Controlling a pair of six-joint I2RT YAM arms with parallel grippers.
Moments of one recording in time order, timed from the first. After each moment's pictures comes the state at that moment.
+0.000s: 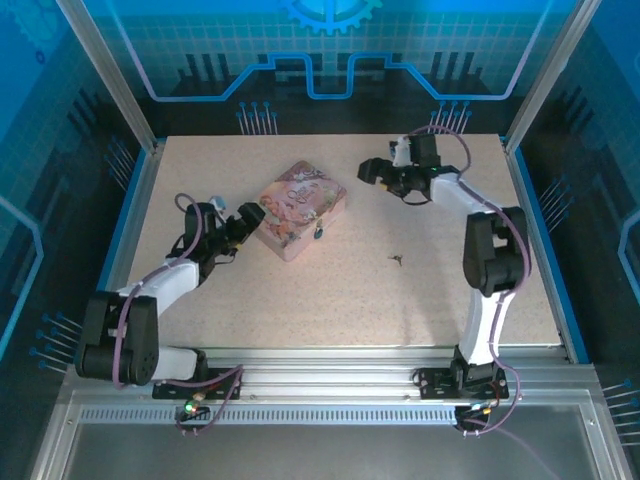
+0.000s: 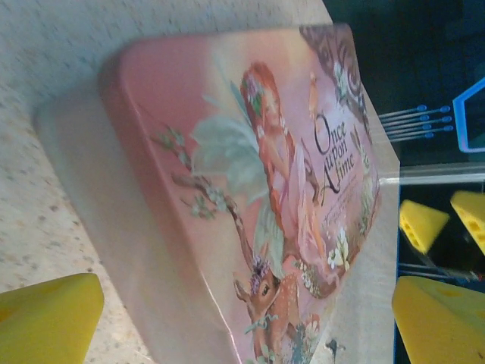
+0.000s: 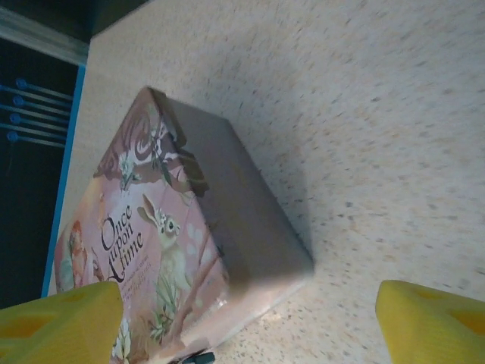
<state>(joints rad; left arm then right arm) -0.08 1.40 0.60 0.23 0.38 -0.97 0.21 2.07 1.59 -0.32 -0.57 0.49</state>
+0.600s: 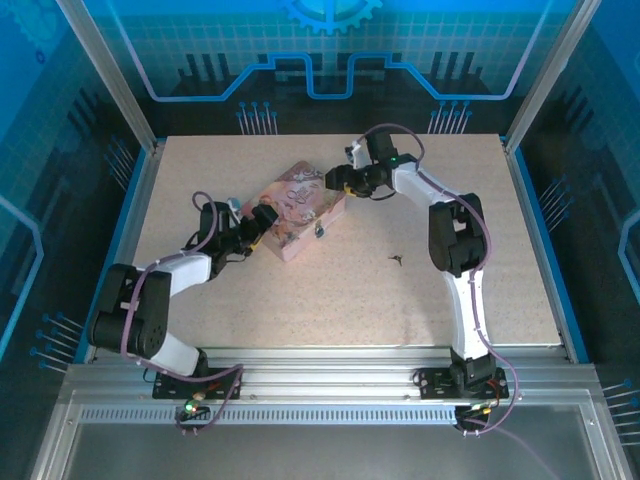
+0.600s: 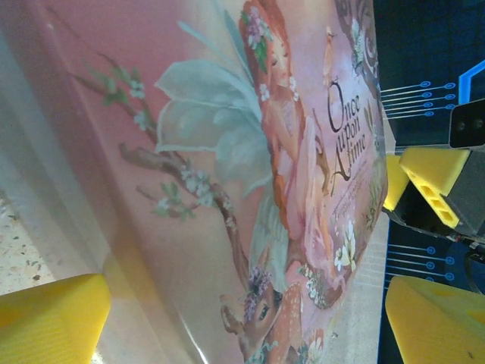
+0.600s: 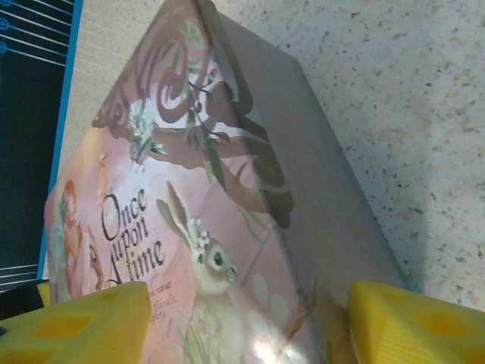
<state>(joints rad) -0.12 1.52 0.63 0.31 0.42 -1.01 0.32 2.28 1.87 -0.51 -0.64 0.37</state>
